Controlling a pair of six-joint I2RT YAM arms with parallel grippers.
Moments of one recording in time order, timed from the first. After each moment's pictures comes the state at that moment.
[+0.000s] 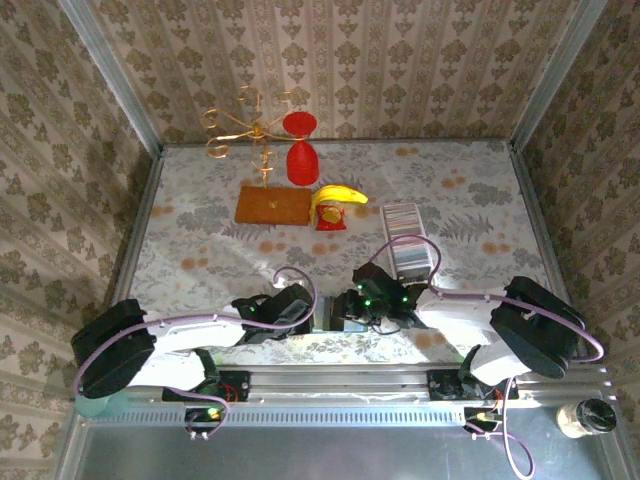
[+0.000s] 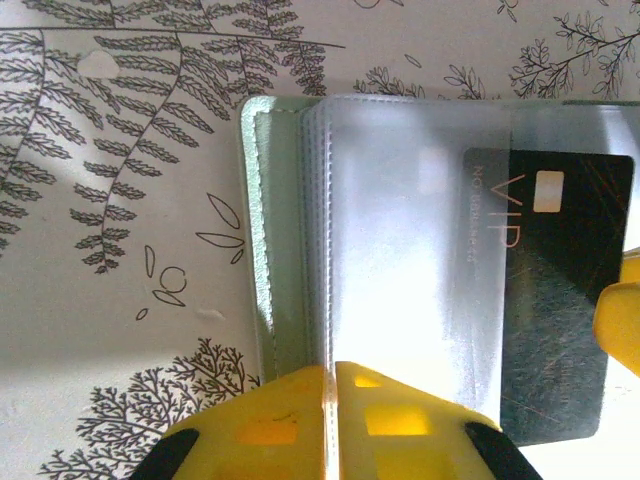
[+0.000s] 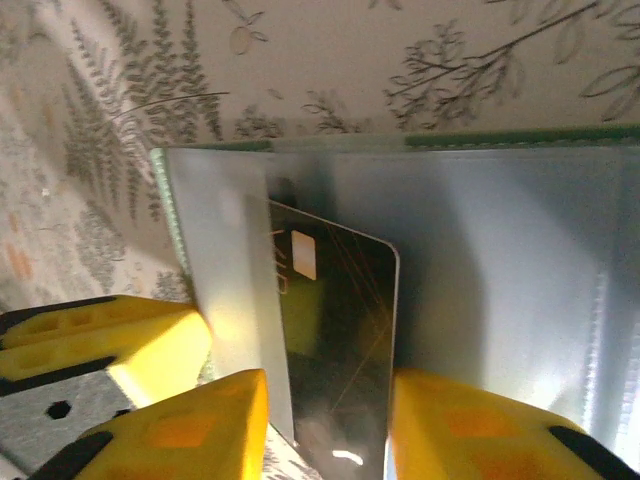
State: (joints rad) left arm -1.11 1.26 0.45 -0.18 -0.09 -1.01; right arm 0.88 1.45 0.57 0.00 -0.19 1.09
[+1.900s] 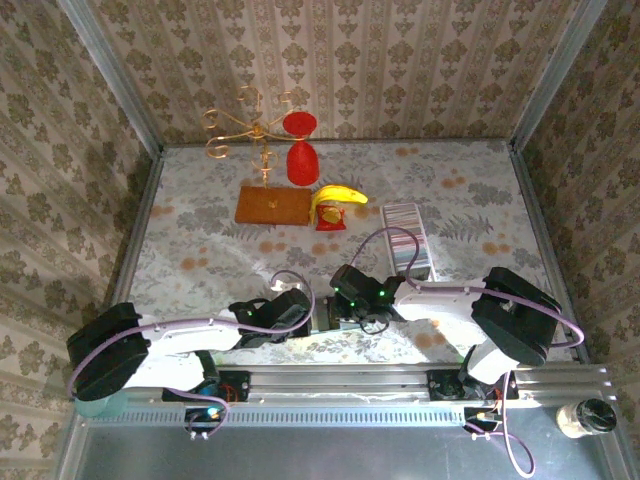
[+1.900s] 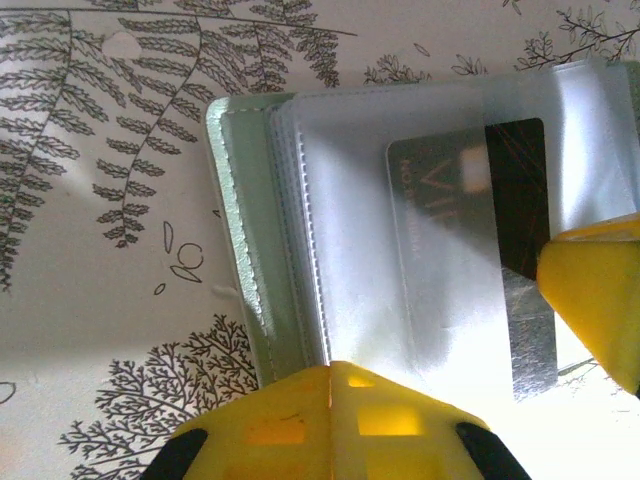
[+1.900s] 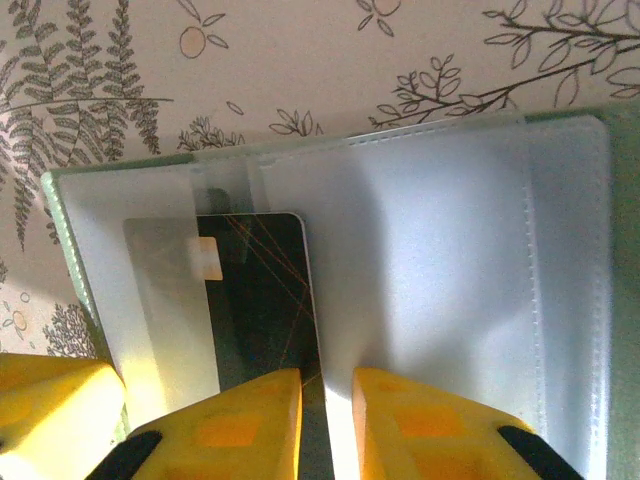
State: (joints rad) left arm -1.14 1.22 0.43 -0.18 -0.12 -1.04; right arm 0.96 1.57 0.75 -0.24 -0.01 1.02
